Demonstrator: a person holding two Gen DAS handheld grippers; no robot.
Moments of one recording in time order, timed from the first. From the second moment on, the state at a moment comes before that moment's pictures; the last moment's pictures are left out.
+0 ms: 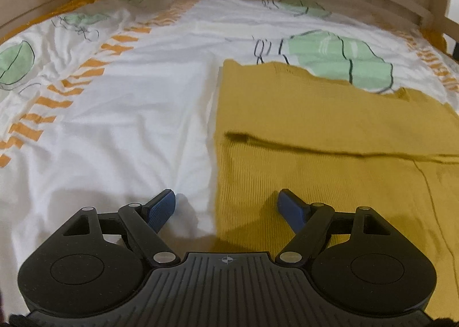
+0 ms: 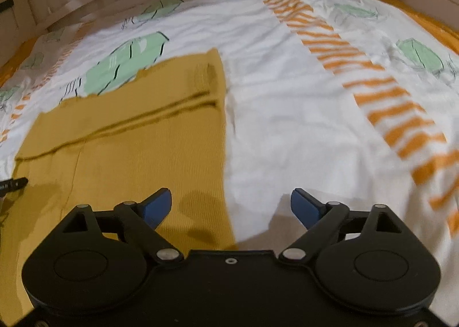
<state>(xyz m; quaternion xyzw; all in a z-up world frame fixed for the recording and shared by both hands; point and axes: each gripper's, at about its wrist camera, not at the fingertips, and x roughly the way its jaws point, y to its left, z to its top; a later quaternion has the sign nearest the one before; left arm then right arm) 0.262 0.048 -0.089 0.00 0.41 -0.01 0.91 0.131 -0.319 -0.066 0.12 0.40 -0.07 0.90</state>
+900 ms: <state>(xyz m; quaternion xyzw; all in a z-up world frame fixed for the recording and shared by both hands) 0.118 0.088 -0.075 -0.04 0.47 -0.05 0.88 0.044 -0.310 -0.078 0.16 0.45 -0.06 0.88</state>
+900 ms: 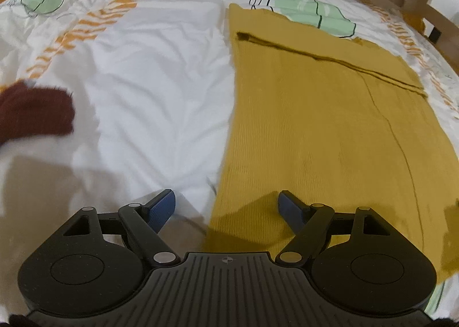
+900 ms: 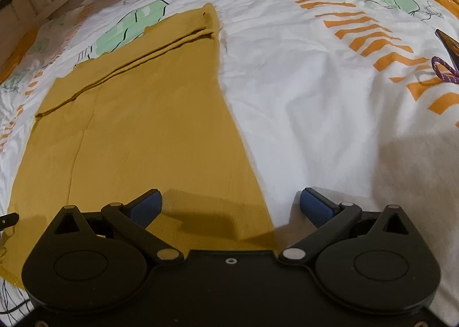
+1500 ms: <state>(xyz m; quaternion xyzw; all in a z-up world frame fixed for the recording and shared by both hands) 0.070 0.093 -0.075 -0.03 0.47 -0.10 0.88 0.031 -0.314 -0.074 0.19 0.46 -0.03 0.87</state>
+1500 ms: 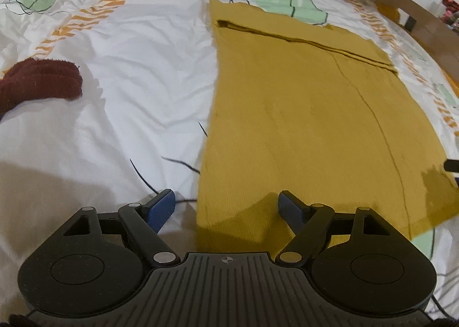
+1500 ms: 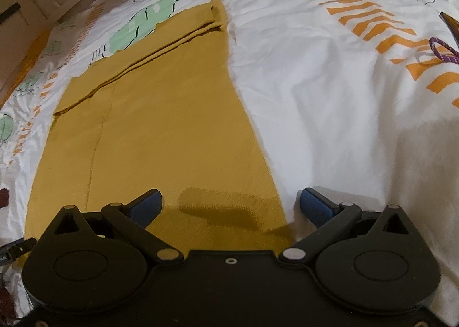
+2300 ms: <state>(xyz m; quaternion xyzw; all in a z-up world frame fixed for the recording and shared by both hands) 0.056 0.098 -0.078 -0.08 0.48 -0.17 0.86 0.039 -0.330 -0.071 0.21 0.52 0.06 0.82</state>
